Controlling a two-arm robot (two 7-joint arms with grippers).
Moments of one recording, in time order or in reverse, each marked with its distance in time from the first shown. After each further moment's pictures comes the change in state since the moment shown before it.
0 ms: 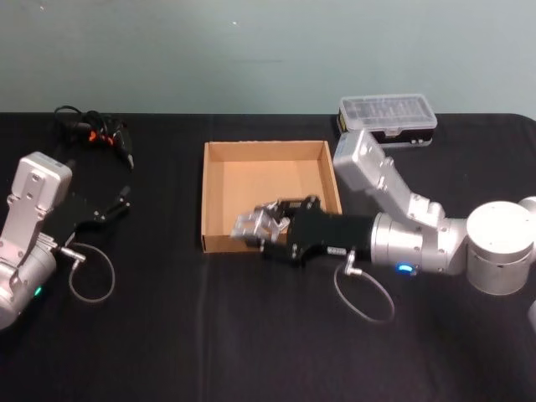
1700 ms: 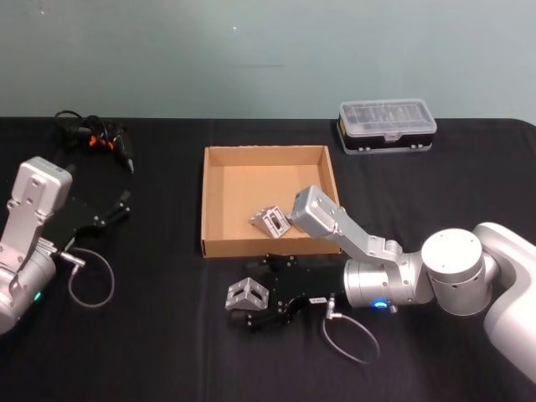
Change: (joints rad) left arm 0.000 0.000 0.000 0.000 0.000 0.000 0.000; right arm 0.078 -0.104 -0.120 0.271 -0.059 0.020 0.126
